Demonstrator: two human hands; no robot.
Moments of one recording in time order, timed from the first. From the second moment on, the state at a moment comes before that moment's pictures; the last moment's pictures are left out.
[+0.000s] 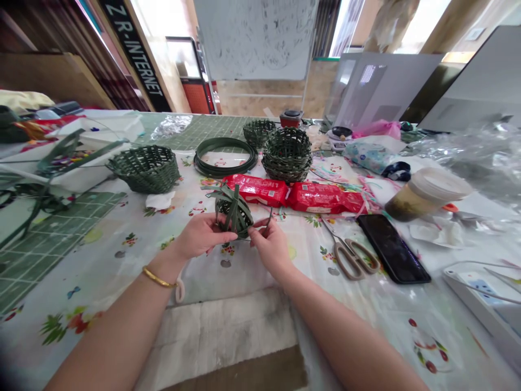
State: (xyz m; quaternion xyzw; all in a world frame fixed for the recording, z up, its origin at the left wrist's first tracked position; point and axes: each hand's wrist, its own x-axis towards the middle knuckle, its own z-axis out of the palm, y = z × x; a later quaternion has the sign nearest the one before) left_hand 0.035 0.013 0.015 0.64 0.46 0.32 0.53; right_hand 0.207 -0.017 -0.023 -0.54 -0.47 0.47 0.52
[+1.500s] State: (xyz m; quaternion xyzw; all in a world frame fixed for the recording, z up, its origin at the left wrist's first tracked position) left_hand 0.036 0.020 0.007 0.60 0.38 0.37 0.60; right_hand 0.217 -0.025 -0.005 -0.50 -0.73 0.14 0.44
